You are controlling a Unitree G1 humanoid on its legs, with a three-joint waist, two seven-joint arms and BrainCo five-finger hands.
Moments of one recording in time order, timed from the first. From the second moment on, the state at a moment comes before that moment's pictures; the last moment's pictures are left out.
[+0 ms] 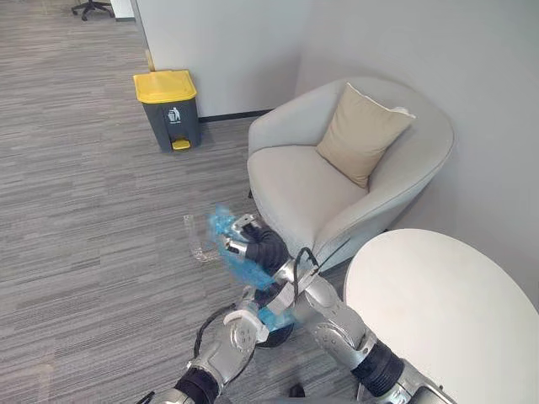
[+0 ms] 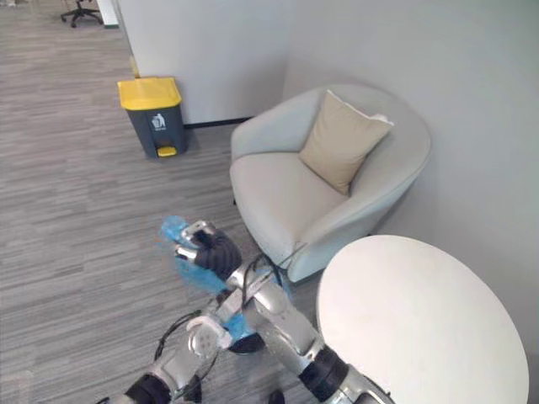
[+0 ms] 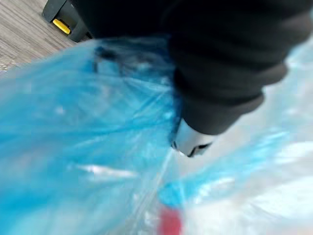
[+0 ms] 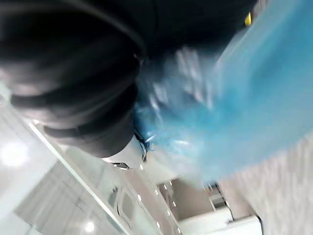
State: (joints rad) left arm -0.11 0.11 -0.48 0.48 0.46 -0.12 0.29; right arm -0.24 -0.12 0.64 -0.08 0.58 -0.16 0.13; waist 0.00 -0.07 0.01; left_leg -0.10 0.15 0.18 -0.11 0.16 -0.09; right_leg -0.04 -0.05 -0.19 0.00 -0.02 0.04
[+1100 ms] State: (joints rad) left arm 0.12 0.11 -0.05 0.68 0.07 -0.16 0.23; right arm 0.05 -0.05 0.14 0.49 -0.15 -0.20 -0.05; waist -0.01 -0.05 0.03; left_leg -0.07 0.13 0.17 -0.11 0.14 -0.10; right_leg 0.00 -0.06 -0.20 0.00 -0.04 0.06
